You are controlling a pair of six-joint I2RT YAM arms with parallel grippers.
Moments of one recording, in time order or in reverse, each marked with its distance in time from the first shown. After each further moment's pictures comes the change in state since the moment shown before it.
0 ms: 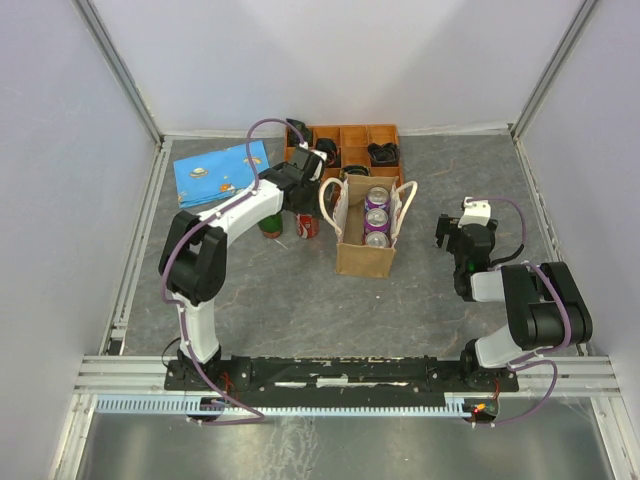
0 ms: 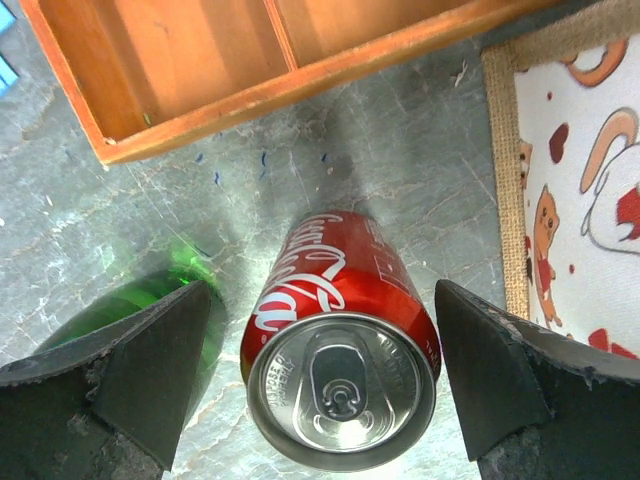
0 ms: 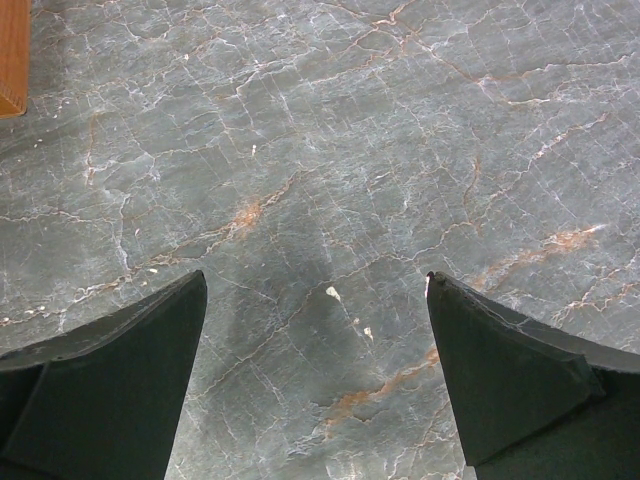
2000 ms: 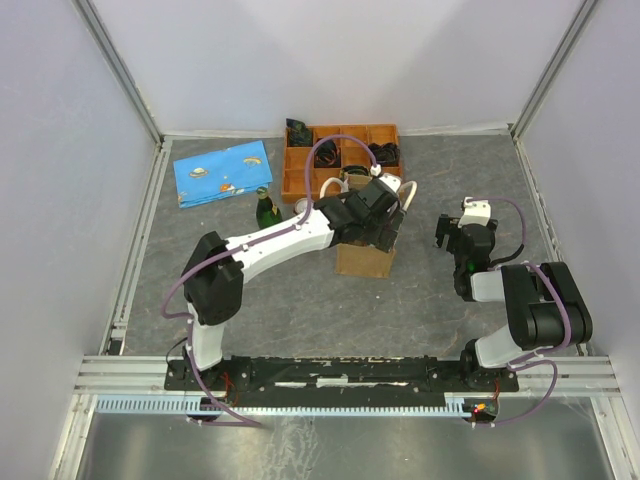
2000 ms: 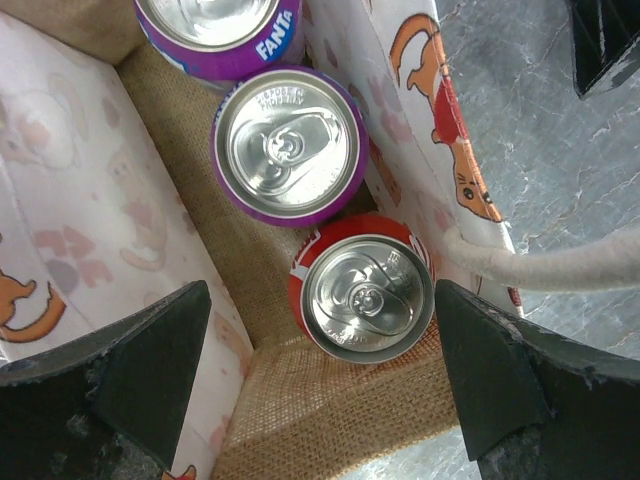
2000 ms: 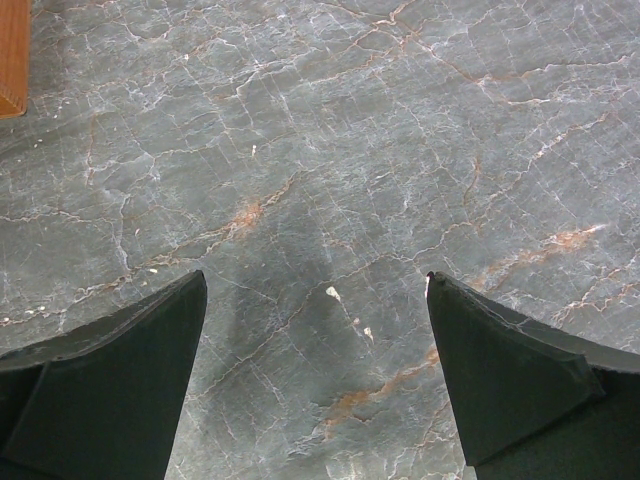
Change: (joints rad) left arm -0.421 -0.002 0.156 -0.057 -0.116 -0.186; right arm 0.000 0.000 0.000 0.000 0.000 0.000
